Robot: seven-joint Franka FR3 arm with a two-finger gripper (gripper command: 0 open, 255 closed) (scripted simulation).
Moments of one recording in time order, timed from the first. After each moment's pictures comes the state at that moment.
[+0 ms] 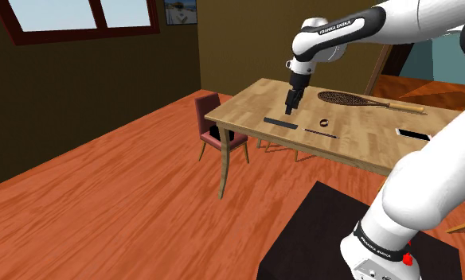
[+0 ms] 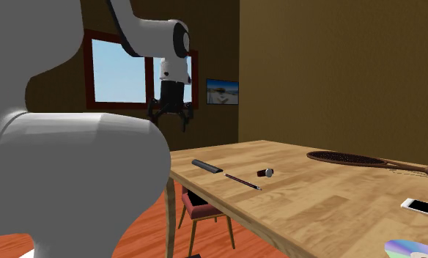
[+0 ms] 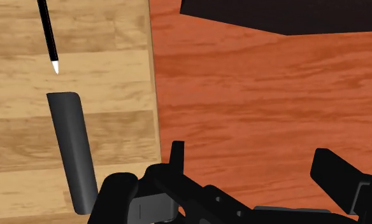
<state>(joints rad) -0.10 -0.23 -0.36 -2.18 0.00 1.95 -0.58</state>
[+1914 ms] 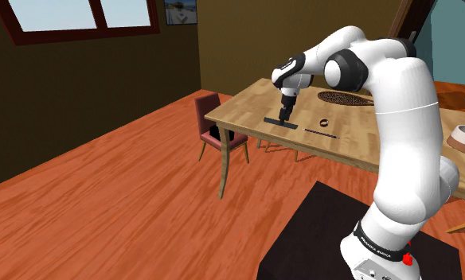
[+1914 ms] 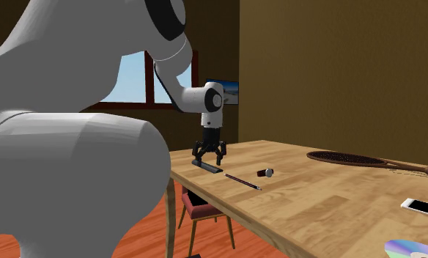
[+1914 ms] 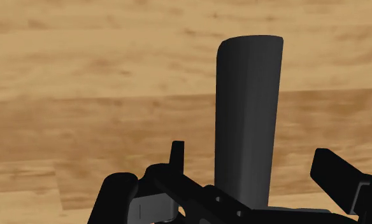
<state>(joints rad) -0.30 0.55 -0.42 -1.64 0.30 2.06 -0.96</state>
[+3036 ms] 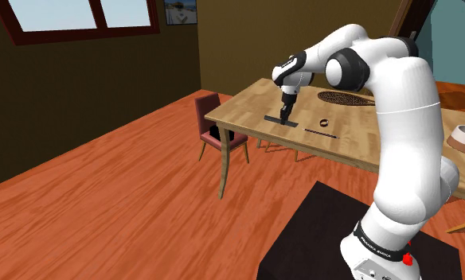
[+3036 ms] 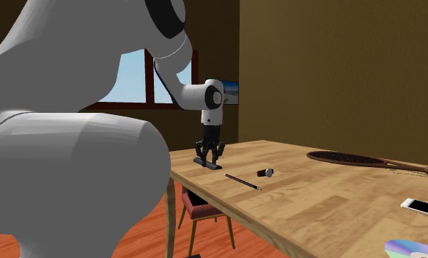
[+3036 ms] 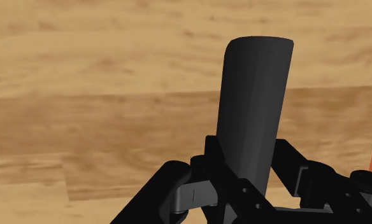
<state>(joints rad) -0.30 0.53 -0.43 -1.63 0.29 2.04 -0.96</state>
